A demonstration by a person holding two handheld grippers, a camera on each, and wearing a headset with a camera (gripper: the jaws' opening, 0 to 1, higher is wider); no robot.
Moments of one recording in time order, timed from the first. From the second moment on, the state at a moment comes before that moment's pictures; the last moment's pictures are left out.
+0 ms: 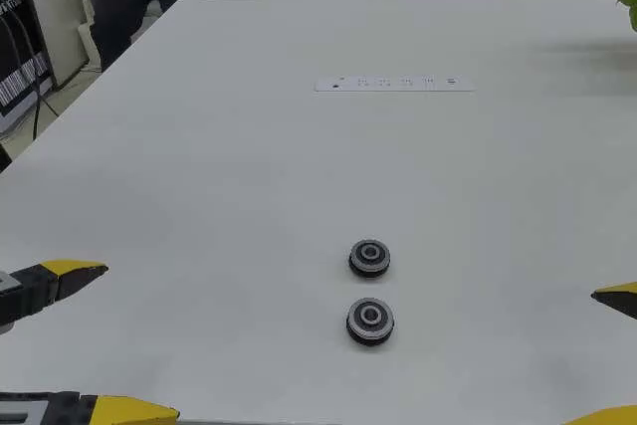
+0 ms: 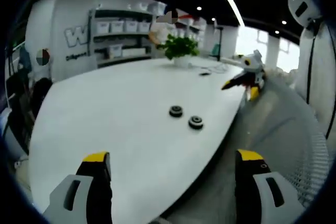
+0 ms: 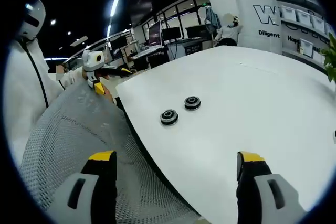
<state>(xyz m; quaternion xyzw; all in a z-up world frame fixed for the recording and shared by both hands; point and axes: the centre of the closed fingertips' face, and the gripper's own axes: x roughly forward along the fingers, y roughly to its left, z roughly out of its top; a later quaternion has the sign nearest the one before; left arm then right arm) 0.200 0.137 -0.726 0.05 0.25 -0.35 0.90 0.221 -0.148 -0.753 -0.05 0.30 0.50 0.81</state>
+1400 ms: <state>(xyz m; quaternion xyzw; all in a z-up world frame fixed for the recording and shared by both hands) 0.206 0.152 -0.726 0.06 0.23 -0.35 0.90 0.217 -0.146 -0.750 -0.05 0.30 0.50 0.81</state>
